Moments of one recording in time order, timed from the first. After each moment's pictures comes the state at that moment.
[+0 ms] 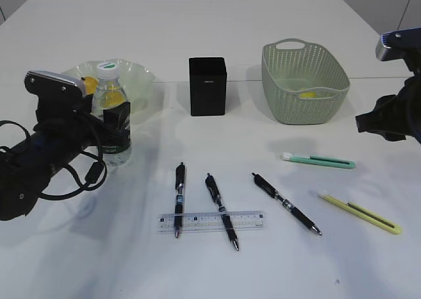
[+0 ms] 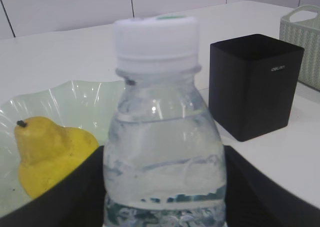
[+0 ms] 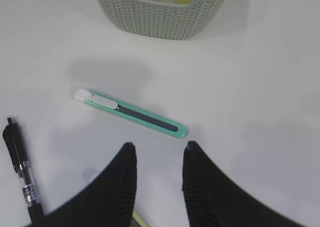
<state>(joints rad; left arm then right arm) -0.32 2.06 -0.73 -0.03 -1.12 0.06 0.11 1.46 -0.83 -0.19 0.30 0.11</state>
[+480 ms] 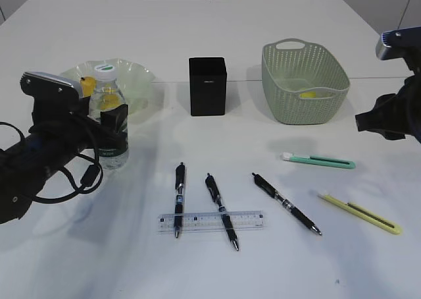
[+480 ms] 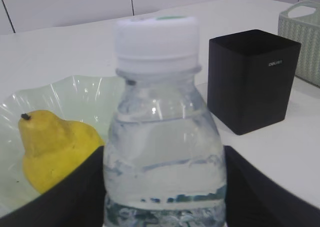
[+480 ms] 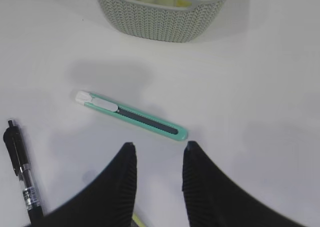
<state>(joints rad) -0.32 2.03 -0.70 -0.03 -1.11 0.06 0.11 1.46 -0.83 -0.19 0.29 0.11</state>
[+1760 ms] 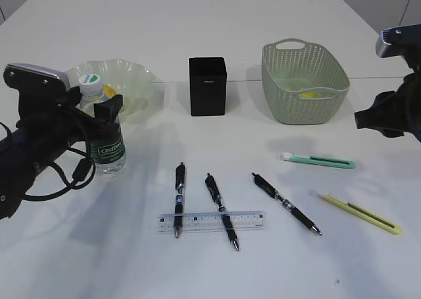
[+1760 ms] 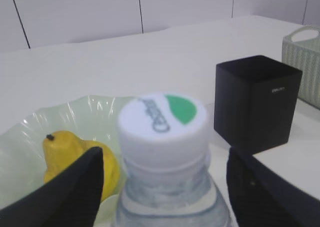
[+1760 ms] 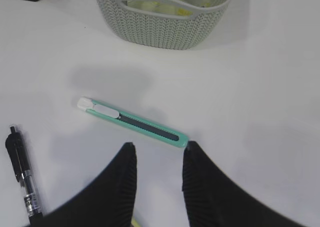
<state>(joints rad) -0.32 1.98 -0.66 -0.06 -1.14 0.06 0.11 1.46 -0.83 -0.19 0.27 0.11</state>
